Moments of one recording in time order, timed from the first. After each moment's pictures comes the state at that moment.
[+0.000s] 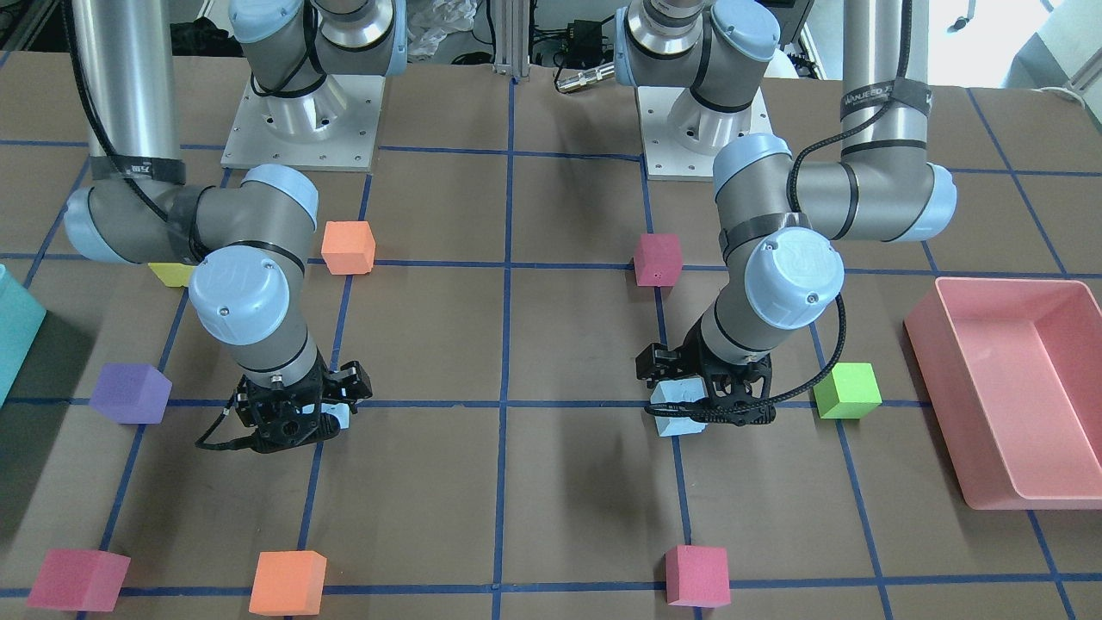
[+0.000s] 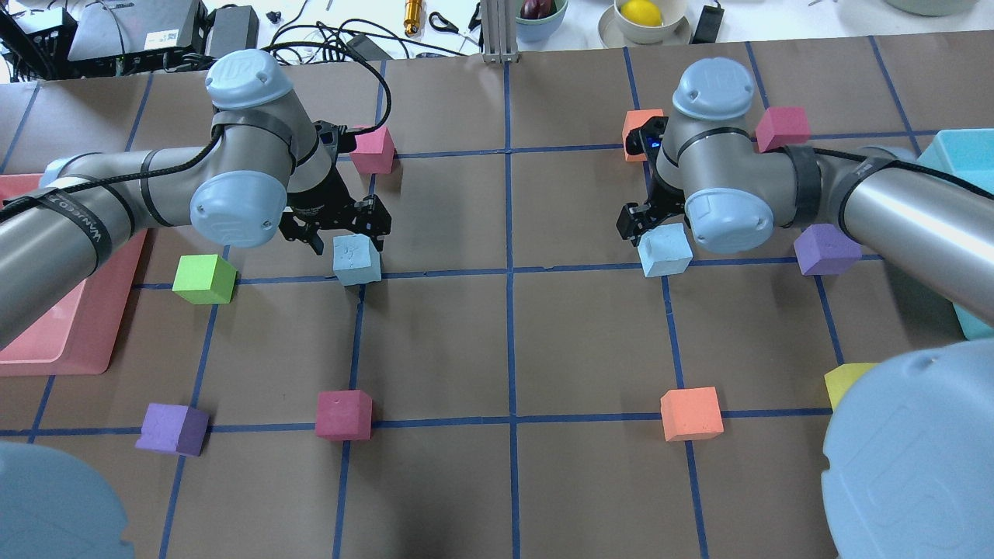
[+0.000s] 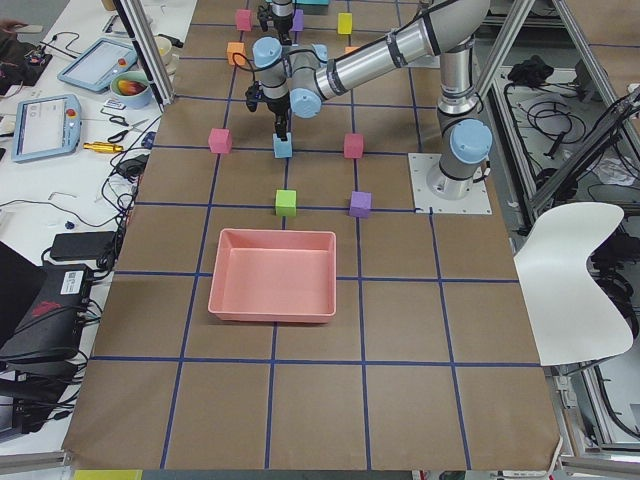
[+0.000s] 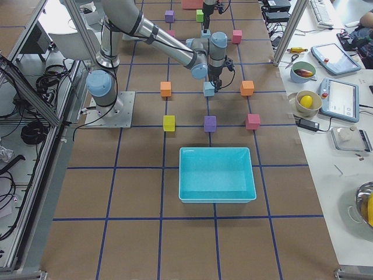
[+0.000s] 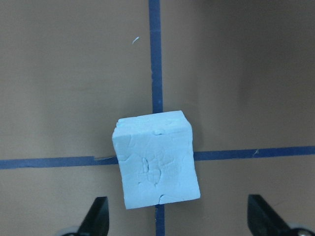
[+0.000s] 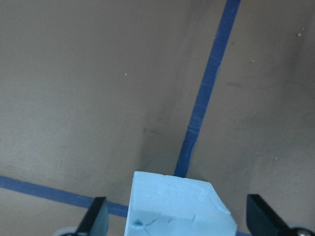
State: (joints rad) left arm -1.56 -1.93 -1.77 -1.09 1.53 0.02; right arm 1.58 -1.13 1.84 -2.31 -1.62 -0.28
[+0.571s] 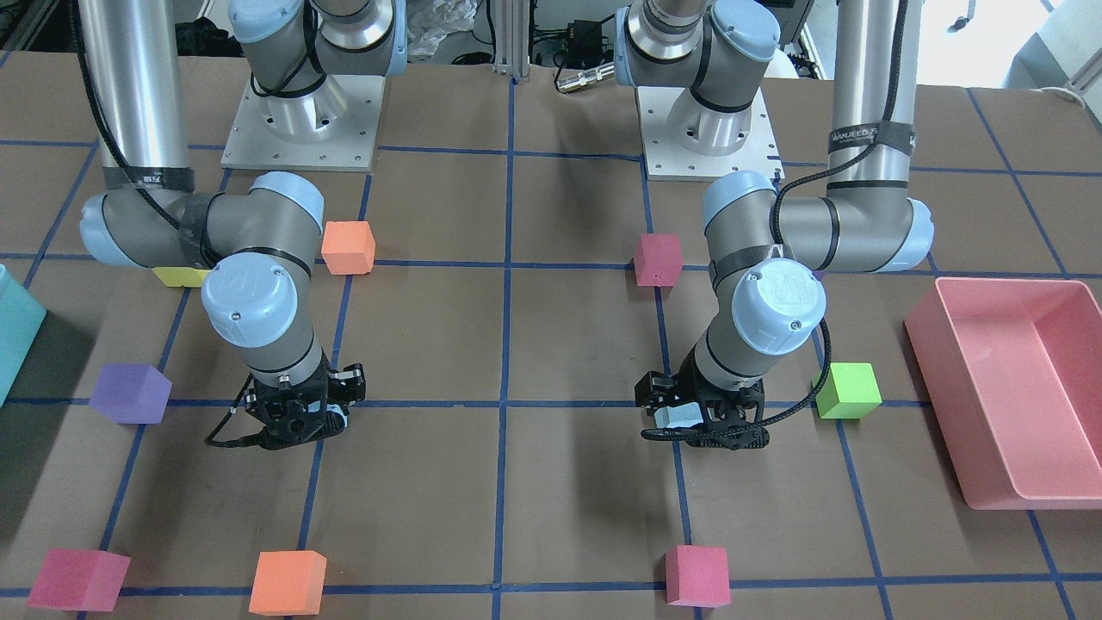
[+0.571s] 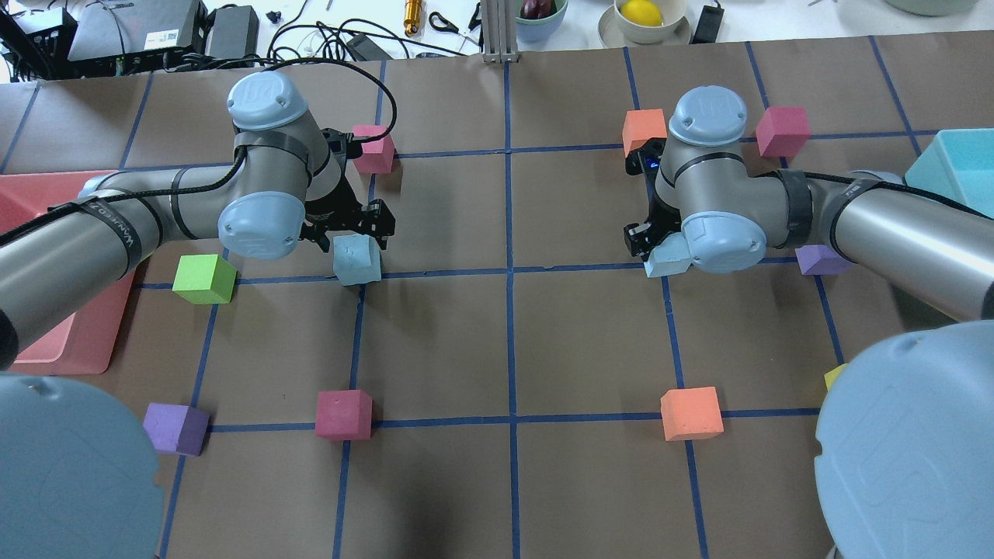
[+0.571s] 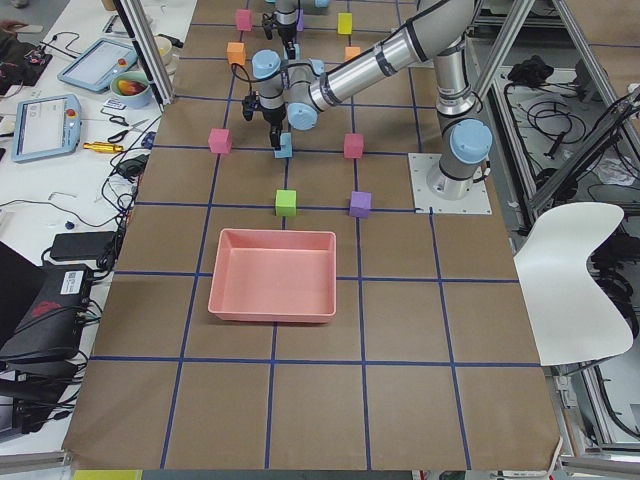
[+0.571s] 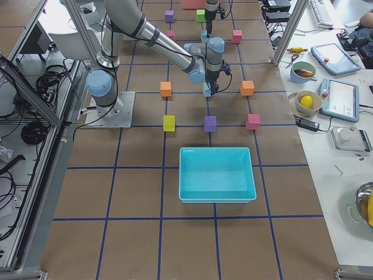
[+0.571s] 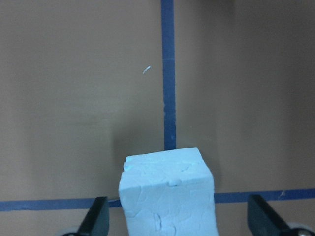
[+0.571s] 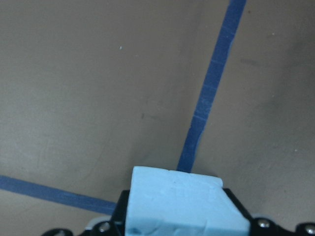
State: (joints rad) left arm -1.56 -2.00 -1.79 -0.96 1.54 0.02; right arm 1.58 -1.12 1.86 -2.32 -1.62 -0.27
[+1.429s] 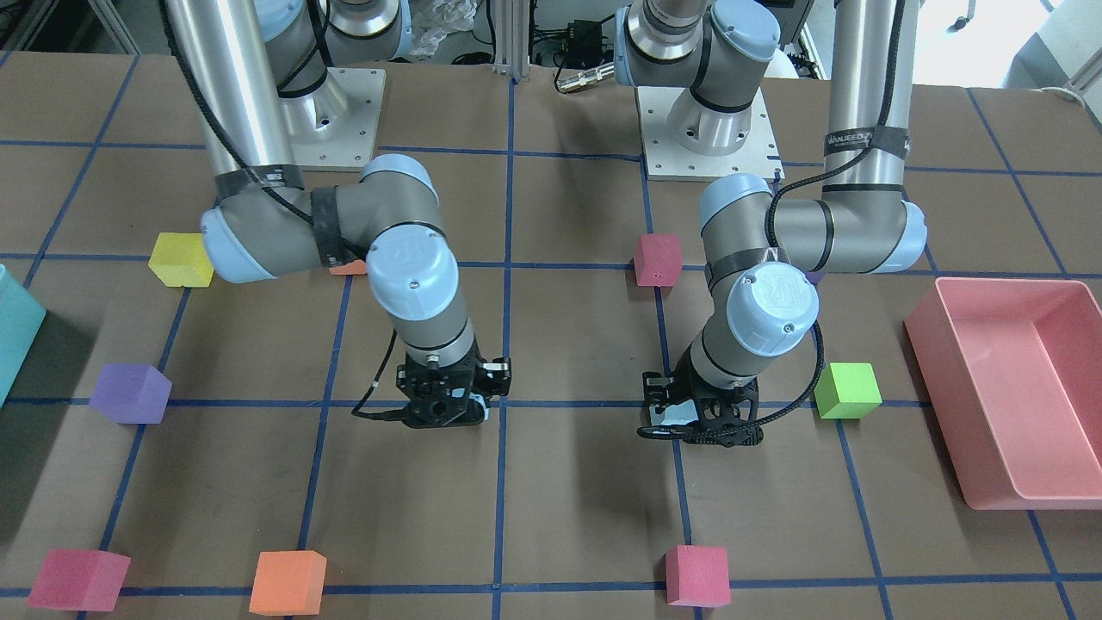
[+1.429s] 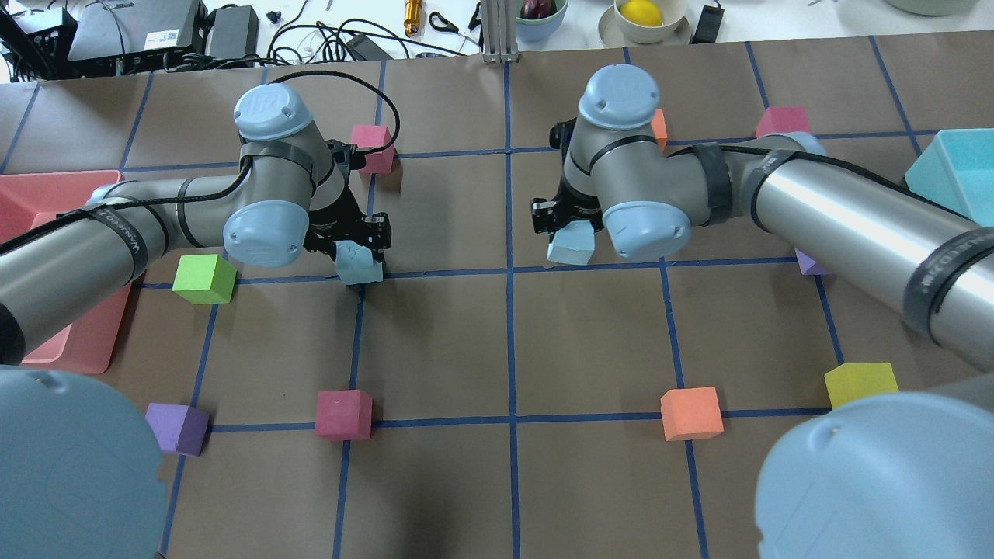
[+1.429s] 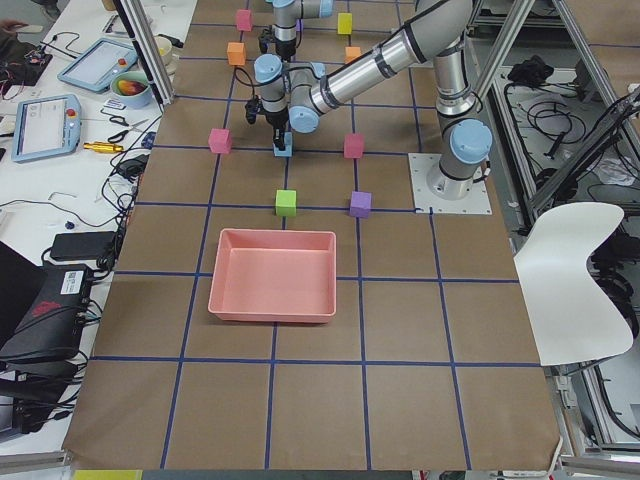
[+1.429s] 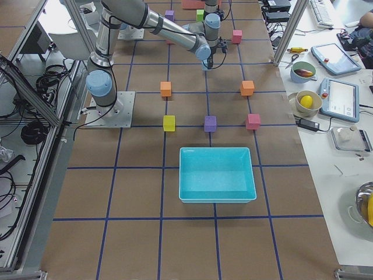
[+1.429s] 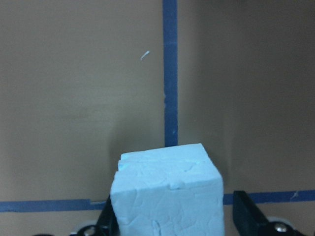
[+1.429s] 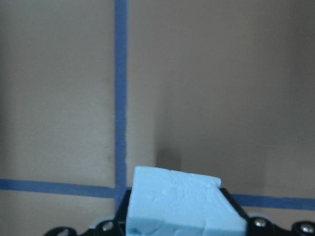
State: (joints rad) left arm -1.56 -2.00 -1.80 -0.96 1.54 0.02; right arm 1.87 -1.06 1.71 -2.29 -1.49 0.27
